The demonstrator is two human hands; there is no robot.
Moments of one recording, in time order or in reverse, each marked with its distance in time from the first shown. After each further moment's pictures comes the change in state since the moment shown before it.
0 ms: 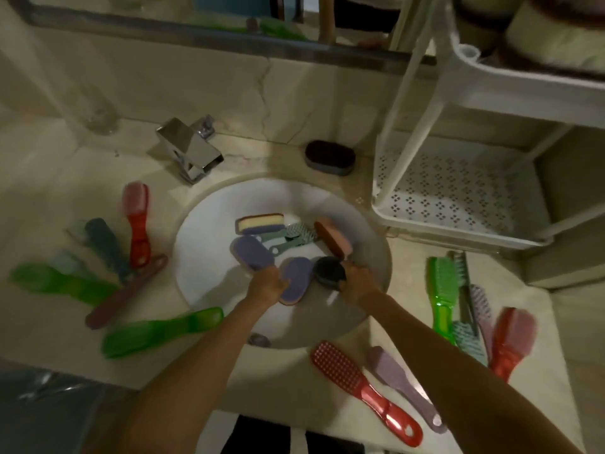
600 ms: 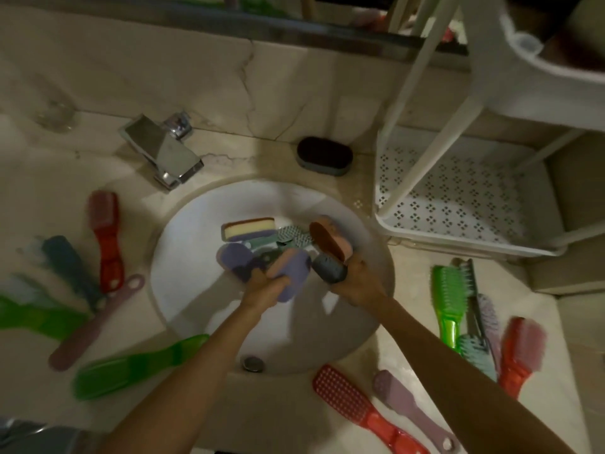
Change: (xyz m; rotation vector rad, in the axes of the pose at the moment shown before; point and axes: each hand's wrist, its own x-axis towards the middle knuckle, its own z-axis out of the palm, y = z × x) left_hand 0.023 0.012 -0.007 -0.518 0.007 -0.285; right_hand 0.013 -0.015 -0.020 0.296 0.060 0.147
